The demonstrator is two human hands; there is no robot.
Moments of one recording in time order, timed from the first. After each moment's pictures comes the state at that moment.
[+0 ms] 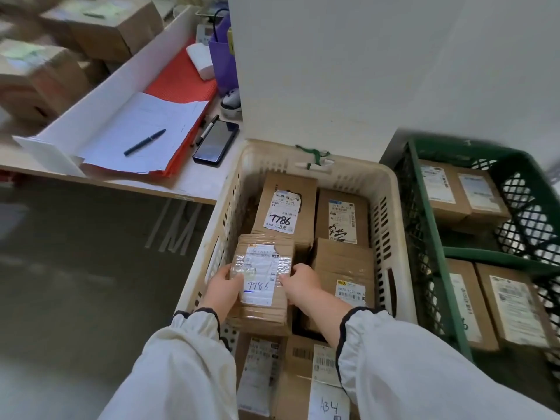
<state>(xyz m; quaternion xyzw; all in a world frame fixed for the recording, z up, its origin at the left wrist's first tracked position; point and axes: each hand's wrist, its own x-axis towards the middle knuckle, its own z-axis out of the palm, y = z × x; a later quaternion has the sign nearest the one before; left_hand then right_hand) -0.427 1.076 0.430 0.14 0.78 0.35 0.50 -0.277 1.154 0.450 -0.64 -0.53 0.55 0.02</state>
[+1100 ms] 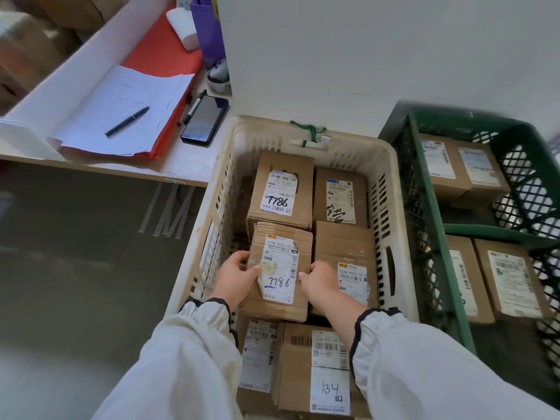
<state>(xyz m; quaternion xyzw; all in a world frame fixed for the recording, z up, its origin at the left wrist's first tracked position) -0.400 1.077 0.420 0.27 0.77 0.34 0.47 -0.243 1.144 0.428 -0.71 -0.56 0.41 -0.03</state>
